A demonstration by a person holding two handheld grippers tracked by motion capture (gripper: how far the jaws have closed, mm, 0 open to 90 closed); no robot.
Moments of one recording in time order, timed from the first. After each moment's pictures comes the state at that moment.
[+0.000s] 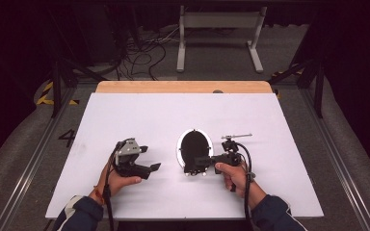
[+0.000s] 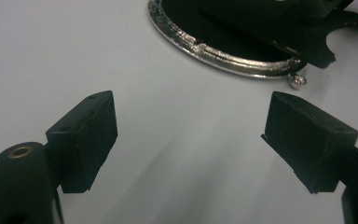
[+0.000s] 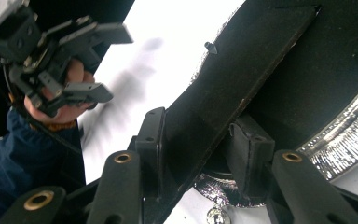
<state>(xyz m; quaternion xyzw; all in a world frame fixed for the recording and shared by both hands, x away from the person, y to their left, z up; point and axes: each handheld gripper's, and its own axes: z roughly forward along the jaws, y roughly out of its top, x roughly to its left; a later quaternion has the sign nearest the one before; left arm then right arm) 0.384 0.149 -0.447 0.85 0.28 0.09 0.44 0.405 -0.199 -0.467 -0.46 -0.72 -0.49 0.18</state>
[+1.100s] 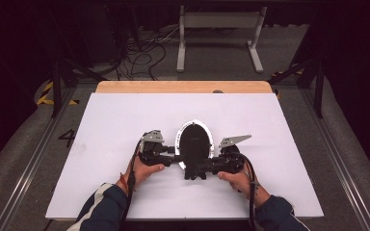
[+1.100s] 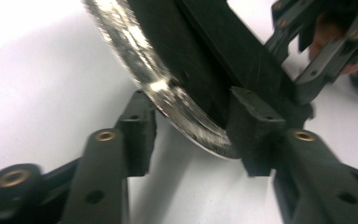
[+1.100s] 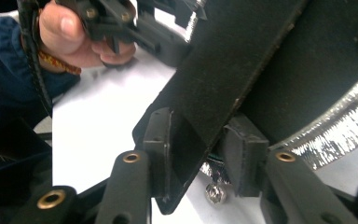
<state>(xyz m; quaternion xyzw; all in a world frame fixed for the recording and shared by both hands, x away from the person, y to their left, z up) 0.415 0.098 -0.452 0.83 0.22 -0.01 0.51 0.381 -0.195 -0.444 -0.32 -0.82 -0.47 0.06</state>
